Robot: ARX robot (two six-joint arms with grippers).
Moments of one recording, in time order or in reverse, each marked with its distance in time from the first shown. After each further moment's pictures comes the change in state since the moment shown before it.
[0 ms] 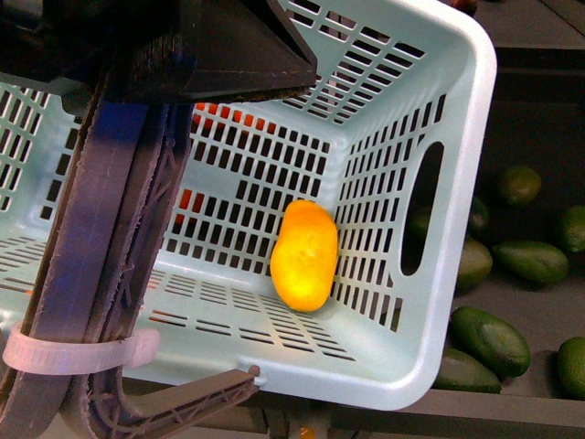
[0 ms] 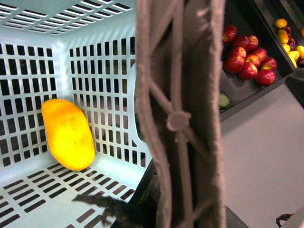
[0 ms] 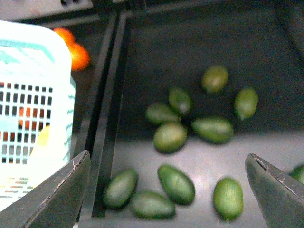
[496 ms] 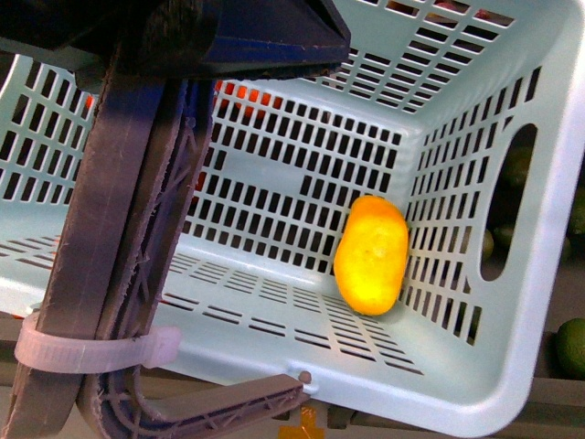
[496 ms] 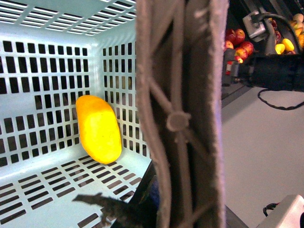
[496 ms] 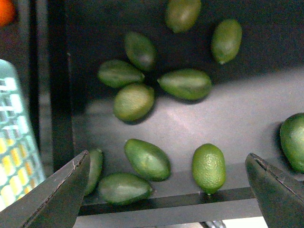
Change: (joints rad) left arm -0.014 0.000 0.000 0.000 0.032 0.000; right arm -0.147 0.843 0.311 0.098 -0.043 -0.003
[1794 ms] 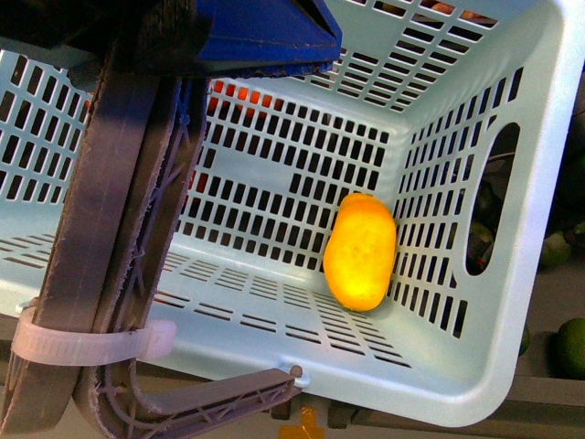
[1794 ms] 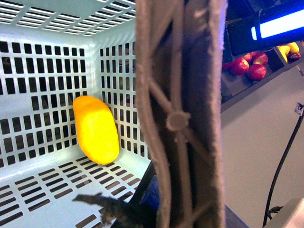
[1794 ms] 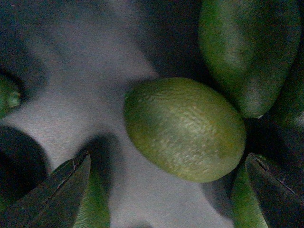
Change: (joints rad) left arm 0.003 0.000 0.000 0.000 -0.008 0.000; right arm 0.174 0.927 0.706 -0.131 -0.038 -1.043
